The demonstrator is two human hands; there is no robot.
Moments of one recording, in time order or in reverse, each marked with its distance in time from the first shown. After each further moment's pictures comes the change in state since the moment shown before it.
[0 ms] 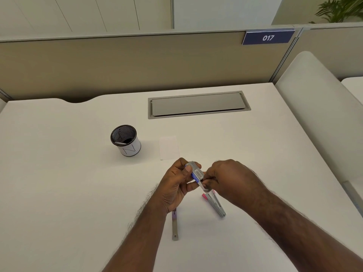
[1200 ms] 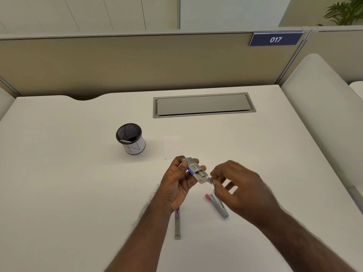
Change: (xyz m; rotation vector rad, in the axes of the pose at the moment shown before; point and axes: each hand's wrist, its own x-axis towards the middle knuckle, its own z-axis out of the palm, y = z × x) left_hand 0.008 -0.009 -0.014 -0.291 0.036 0.074; right_hand -0.035 0.006 0.019 0.428 0.472 -0.192
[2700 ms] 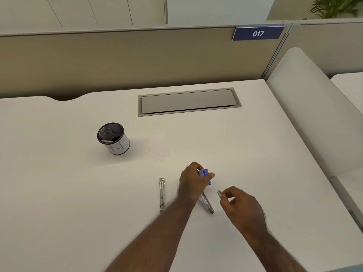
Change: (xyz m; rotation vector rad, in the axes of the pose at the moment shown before) left_hand 0.050 -0.093 0.015 1.411 0.382 0.038; right_hand -0.065 0.095 0.042 -0.169 0.035 0.696
